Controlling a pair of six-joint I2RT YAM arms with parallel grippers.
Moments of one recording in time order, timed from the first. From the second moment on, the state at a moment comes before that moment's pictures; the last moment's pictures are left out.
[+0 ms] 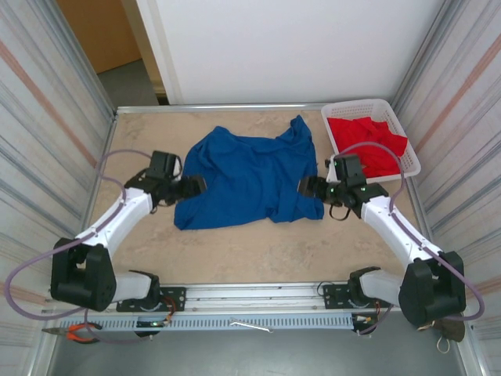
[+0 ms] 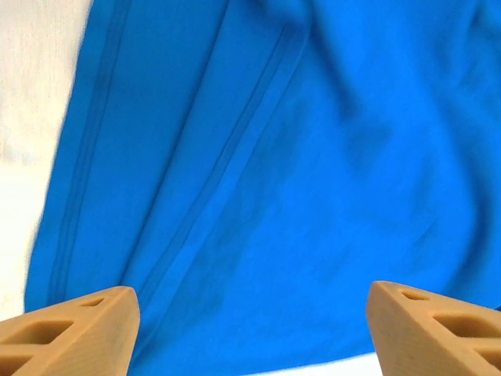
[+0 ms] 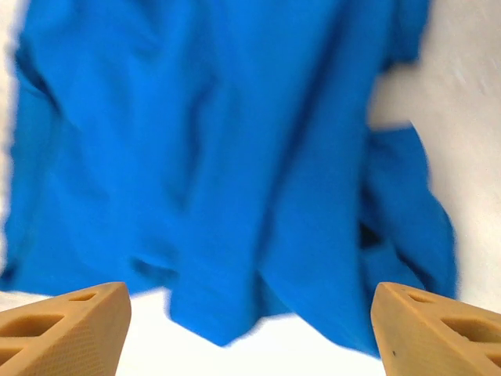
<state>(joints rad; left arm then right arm) -0.27 1.28 0.84 -0.57 0.15 -0.55 0.27 1.17 0.76 -0.51 -0.23 0.49</state>
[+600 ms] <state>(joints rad) -0.33 1.45 0.72 -0.55 -0.01 -0.59 0.28 1.41 0.67 -0.42 -0.22 0.43</state>
